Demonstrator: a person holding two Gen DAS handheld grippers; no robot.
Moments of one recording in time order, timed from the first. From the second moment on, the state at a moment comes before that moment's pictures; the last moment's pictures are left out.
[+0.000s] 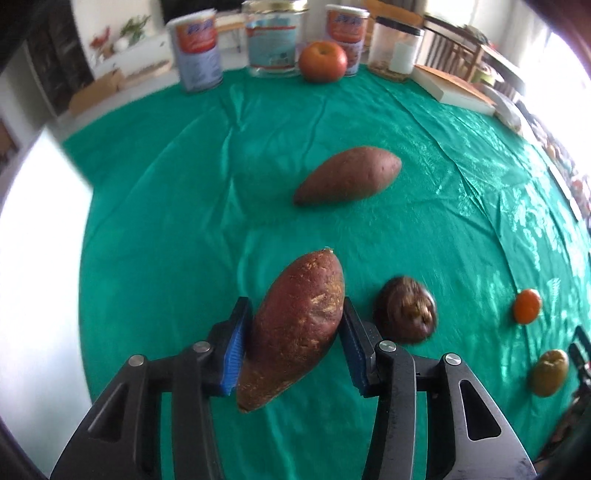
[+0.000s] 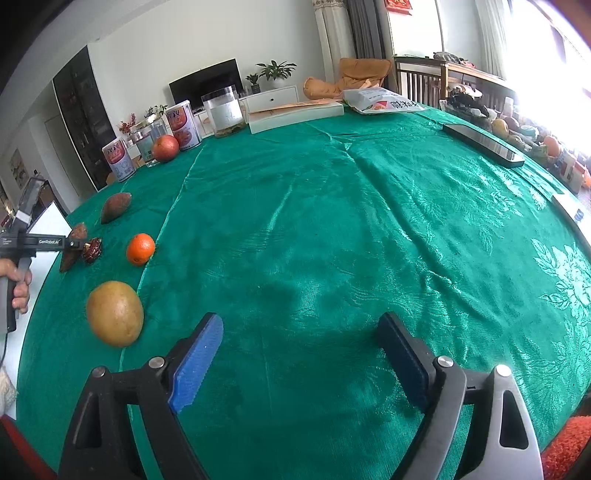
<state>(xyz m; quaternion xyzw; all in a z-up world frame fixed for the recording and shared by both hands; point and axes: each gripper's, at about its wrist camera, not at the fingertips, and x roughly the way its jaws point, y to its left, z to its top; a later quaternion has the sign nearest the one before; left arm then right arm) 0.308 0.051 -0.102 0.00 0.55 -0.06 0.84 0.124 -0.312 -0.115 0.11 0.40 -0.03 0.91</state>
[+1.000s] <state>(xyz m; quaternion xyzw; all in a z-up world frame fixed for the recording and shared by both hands) 0.149 0.090 -0.104 -0.06 0.49 -0.05 0.87 0.139 -0.303 -0.089 0.16 0.39 0.04 0.91</state>
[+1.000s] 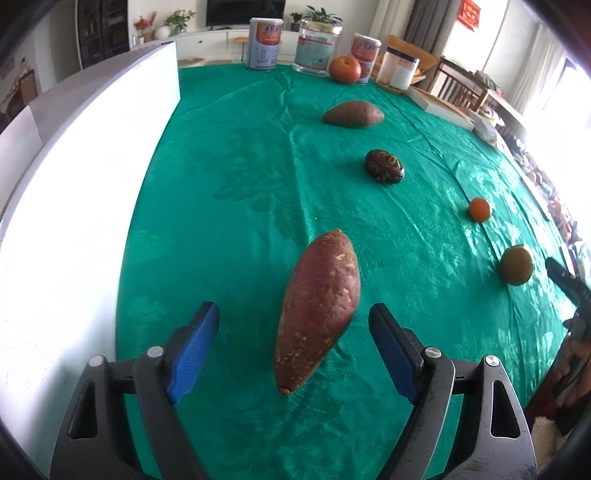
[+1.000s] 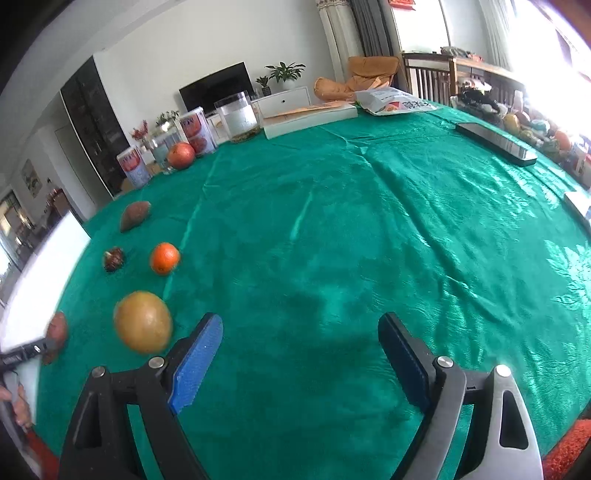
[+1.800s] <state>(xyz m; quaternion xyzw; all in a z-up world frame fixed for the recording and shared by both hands) 0.125 0.097 -0.081 -0.15 0.48 -0.06 0.86 0.252 -0.147 -0.057 0.00 0.55 0.20 0.81</state>
